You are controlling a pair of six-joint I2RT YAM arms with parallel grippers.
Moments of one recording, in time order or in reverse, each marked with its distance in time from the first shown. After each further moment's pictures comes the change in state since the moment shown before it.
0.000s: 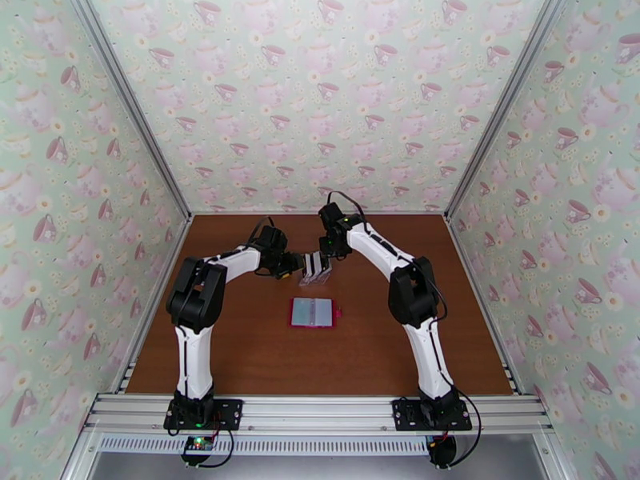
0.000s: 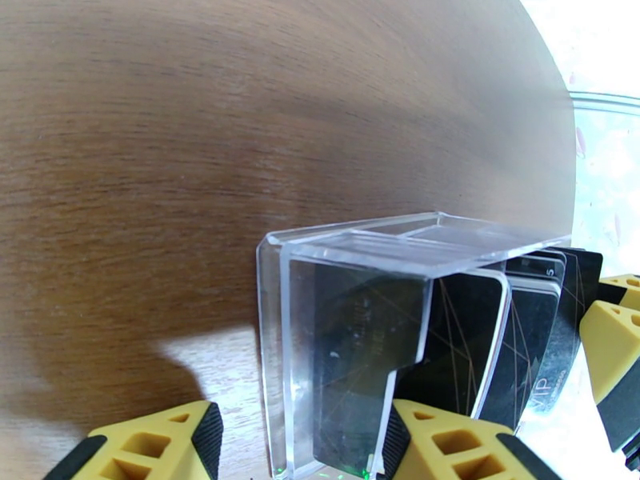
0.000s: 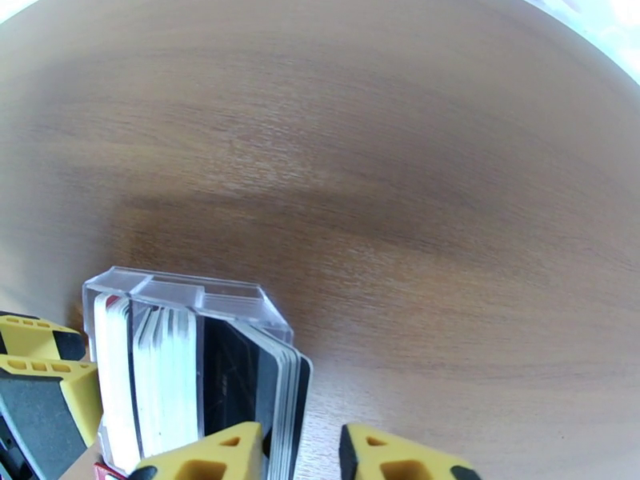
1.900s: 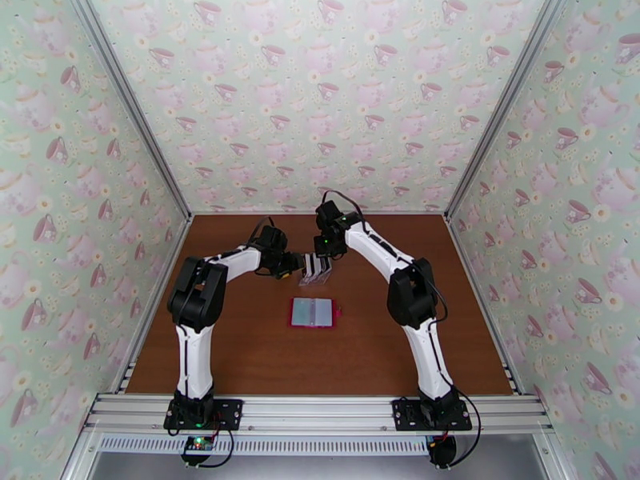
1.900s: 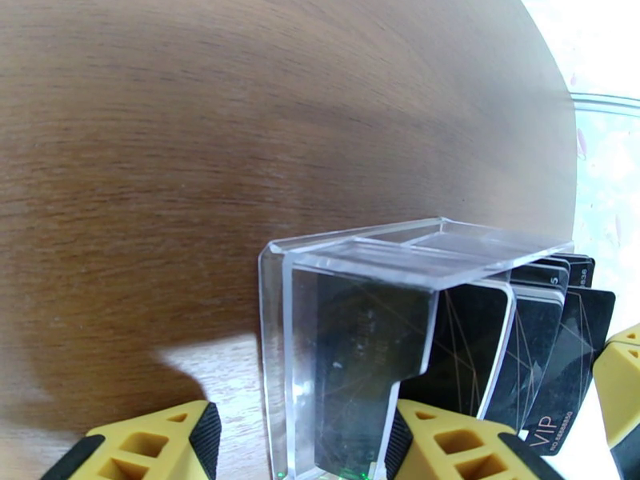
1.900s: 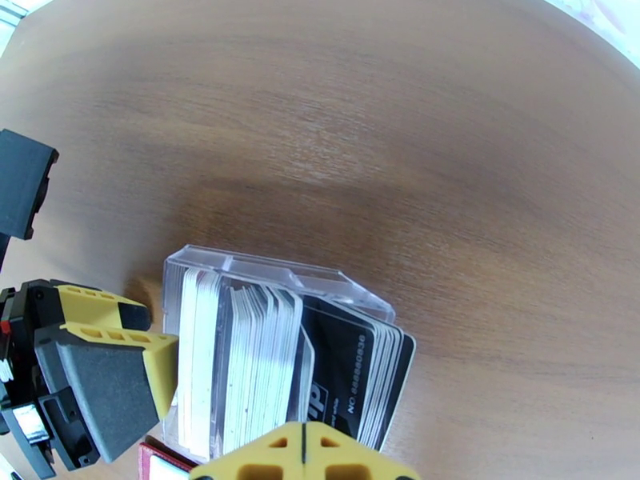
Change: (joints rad) left arm 0.002 0.011 0.008 0.003 0.000 0.000; right arm 0.027 -0.003 0.035 -0.018 -0.109 0.005
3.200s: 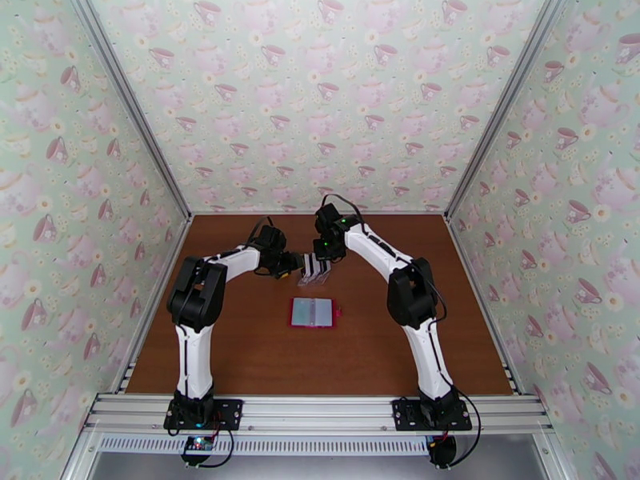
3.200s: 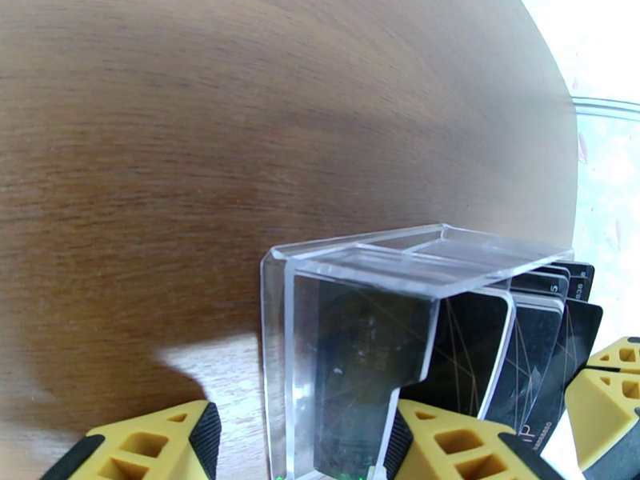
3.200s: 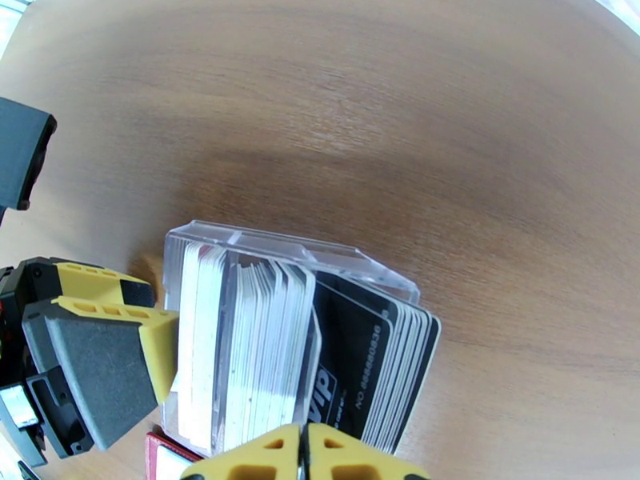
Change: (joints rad) left arm 0.006 0.000 0.004 -0.006 0.000 0.000; right arm 0.001 0.000 -0.034 0.009 -0.056 0.010
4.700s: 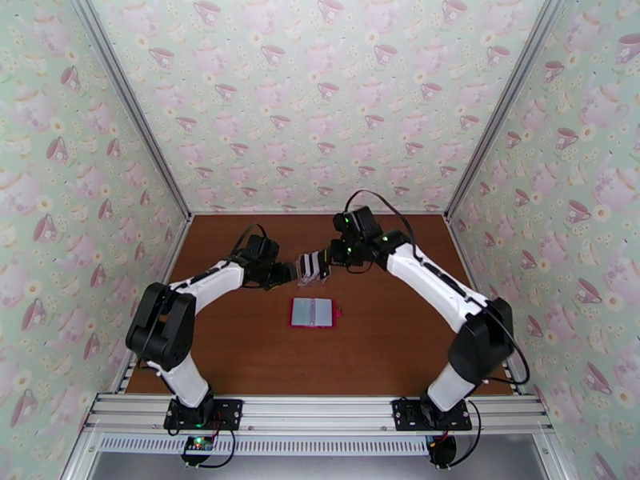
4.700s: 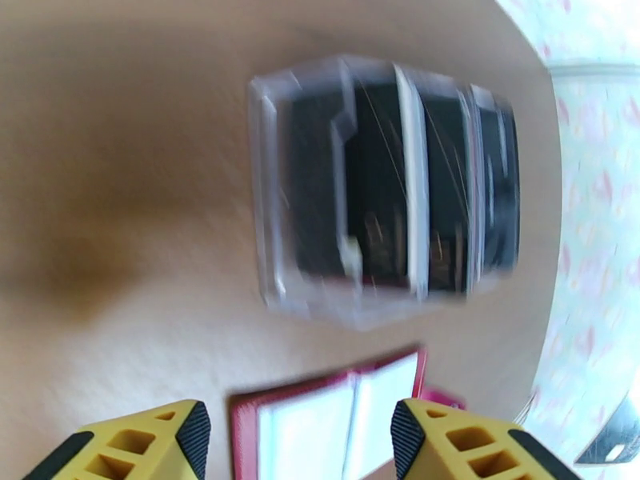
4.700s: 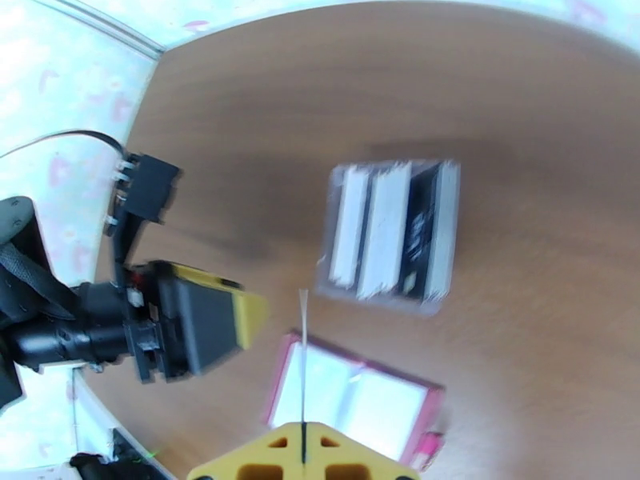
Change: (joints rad) left arm -0.071 -0.406 -0.361 -0.003 -0.059 0.045; right arm 0.005 -0.670 -0.663 0.326 -0.198 0.227
